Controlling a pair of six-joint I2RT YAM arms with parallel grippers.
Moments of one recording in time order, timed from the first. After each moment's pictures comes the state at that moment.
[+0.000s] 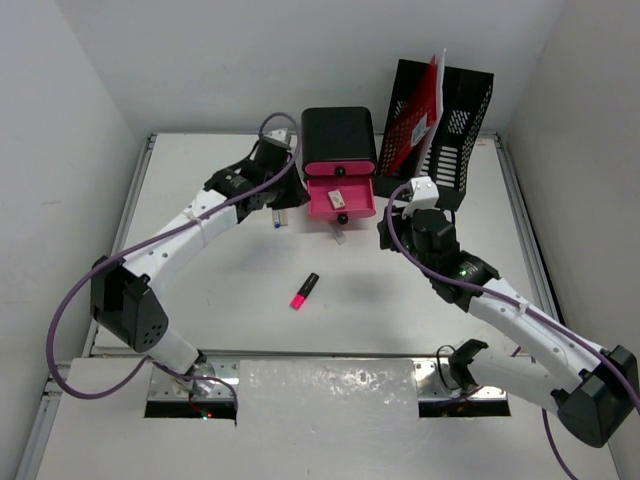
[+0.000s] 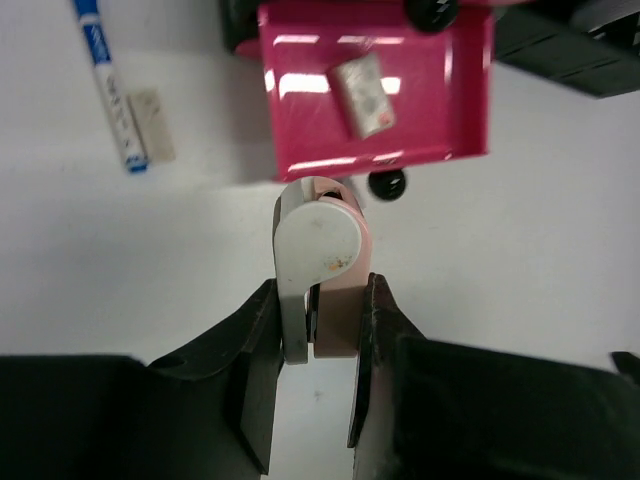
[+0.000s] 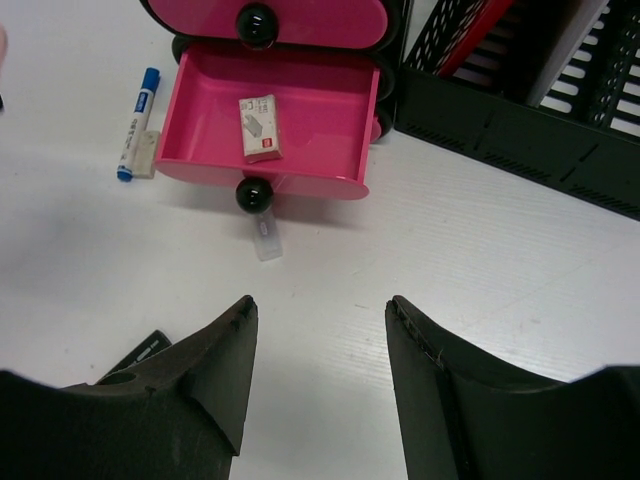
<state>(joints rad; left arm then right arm) -0.55 1.54 1.42 -0.67 -0.12 -0.60 0.63 0.98 0.70 -0.11 0.34 0.24</state>
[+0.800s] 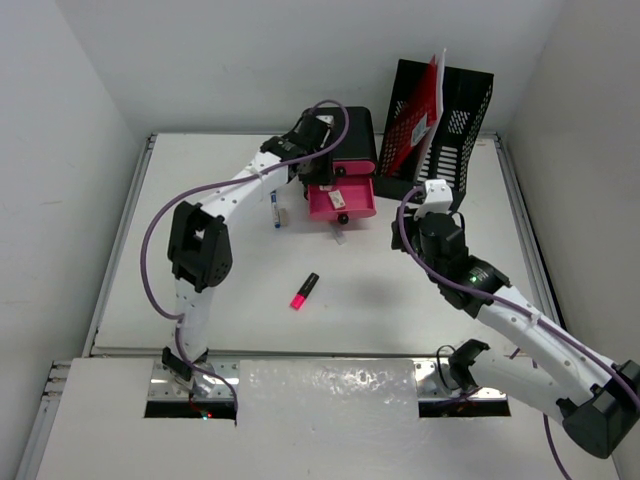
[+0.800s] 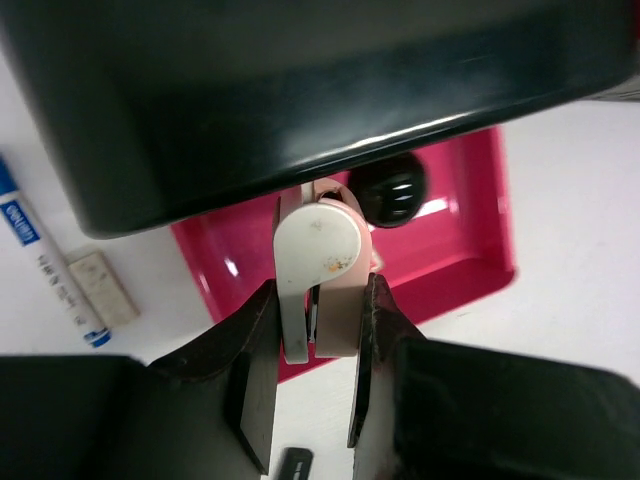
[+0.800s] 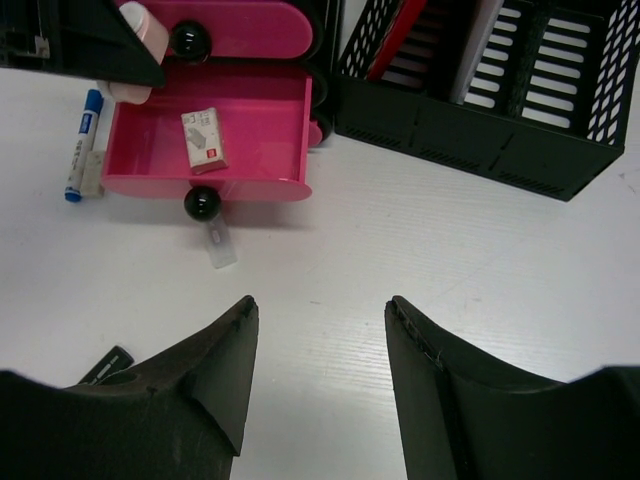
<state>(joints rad) -0.54 2.10 1.97 -0.70 -0.02 -0.39 0.63 0.91 0.71 -0.19 0.46 0.24</state>
